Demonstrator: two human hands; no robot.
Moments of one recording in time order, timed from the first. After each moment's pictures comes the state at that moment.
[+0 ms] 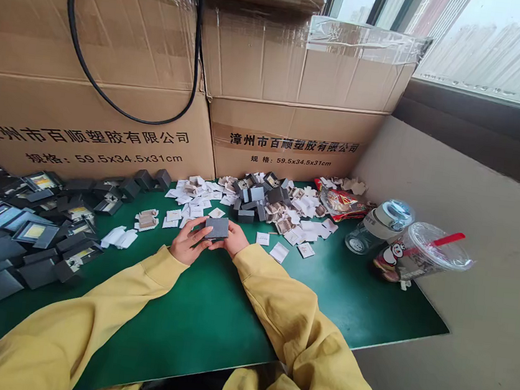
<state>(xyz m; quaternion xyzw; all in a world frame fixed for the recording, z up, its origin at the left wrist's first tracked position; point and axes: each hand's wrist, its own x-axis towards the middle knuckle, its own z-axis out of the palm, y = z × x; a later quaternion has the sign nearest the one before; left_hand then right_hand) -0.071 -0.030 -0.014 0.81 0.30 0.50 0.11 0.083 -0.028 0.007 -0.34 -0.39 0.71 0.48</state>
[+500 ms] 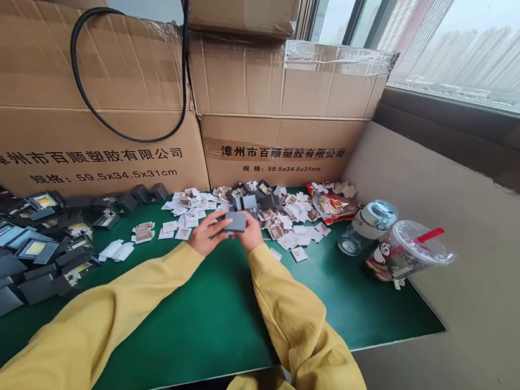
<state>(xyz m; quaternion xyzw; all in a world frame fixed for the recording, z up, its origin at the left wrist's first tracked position) -0.018 0.002 0.018 0.83 0.25 0.47 0.13 0.137 -0.003 0.020 -0.38 -0.50 0.52 0.58</state>
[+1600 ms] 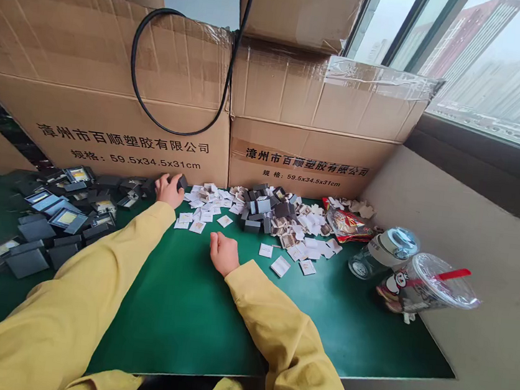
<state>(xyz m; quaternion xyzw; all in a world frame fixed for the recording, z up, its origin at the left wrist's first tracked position) -0.160 0.093 0.029 0.59 0.73 0.34 -0.02 0.059 -0.046 -0.006 -0.50 -0.75 0.19 0.40</state>
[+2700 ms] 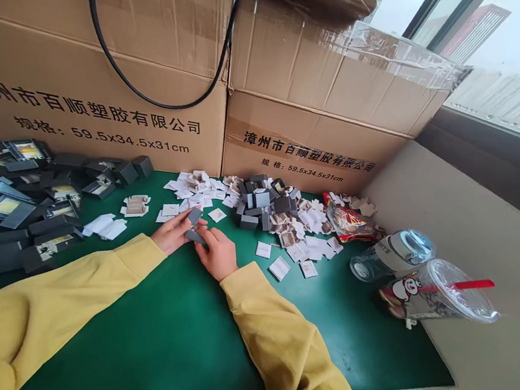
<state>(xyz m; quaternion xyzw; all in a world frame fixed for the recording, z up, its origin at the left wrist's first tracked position) -0.086 -0.012 -0.012 0.39 0.36 0.52 0.67 0.069 -0.039 -0.014 -0.44 -0.81 0.11 0.36</state>
